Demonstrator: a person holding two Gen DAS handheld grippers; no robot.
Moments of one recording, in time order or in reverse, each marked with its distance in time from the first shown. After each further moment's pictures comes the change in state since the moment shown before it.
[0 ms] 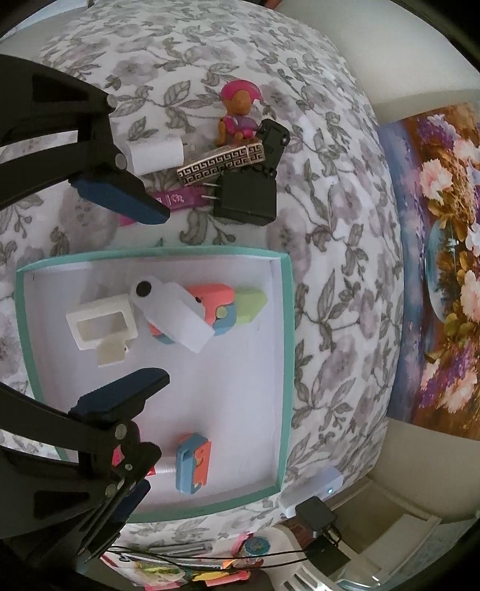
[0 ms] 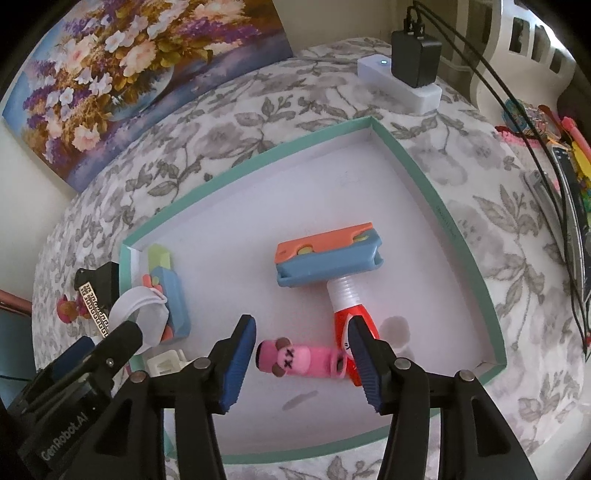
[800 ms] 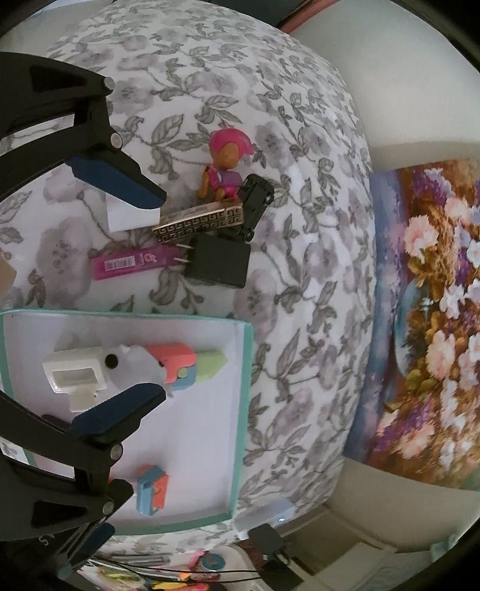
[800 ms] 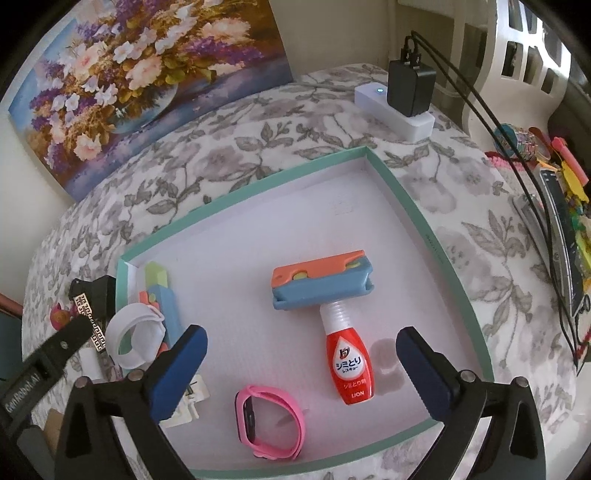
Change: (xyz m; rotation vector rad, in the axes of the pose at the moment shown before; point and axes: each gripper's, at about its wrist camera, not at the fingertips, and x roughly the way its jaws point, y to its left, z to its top) left arm -0.013 0.046 0.008 -0.110 -0.113 0.053; right arm -0.010 0.003 0.003 -0.025 -0.098 -0.041
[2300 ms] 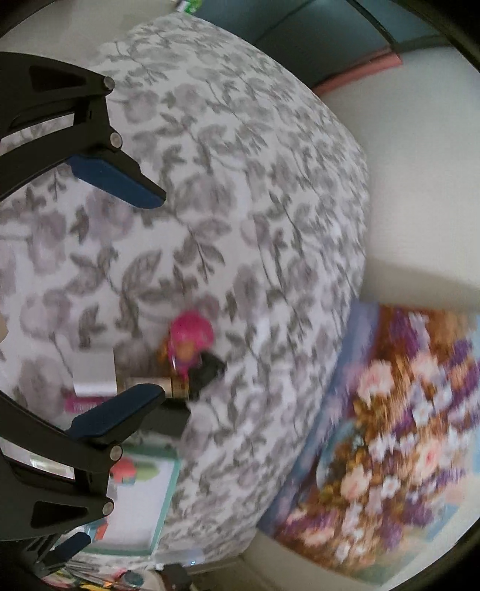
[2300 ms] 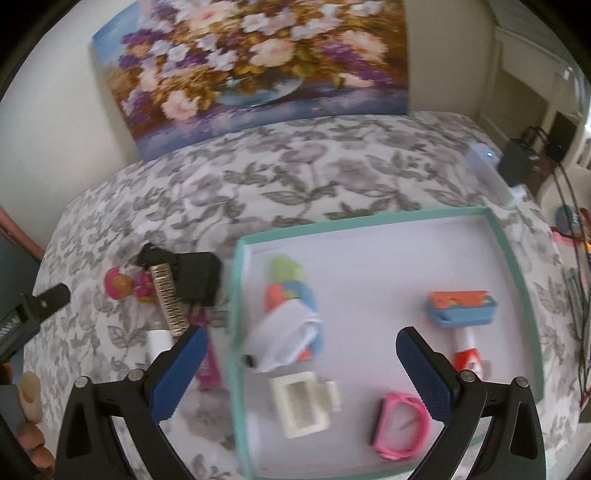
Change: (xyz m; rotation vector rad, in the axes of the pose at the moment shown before) left arm -0.030 0.157 0.011 -0.252 -0.070 0.126; right arm -0.013 0.131 -0.019 -0.247 -0.059 0.091
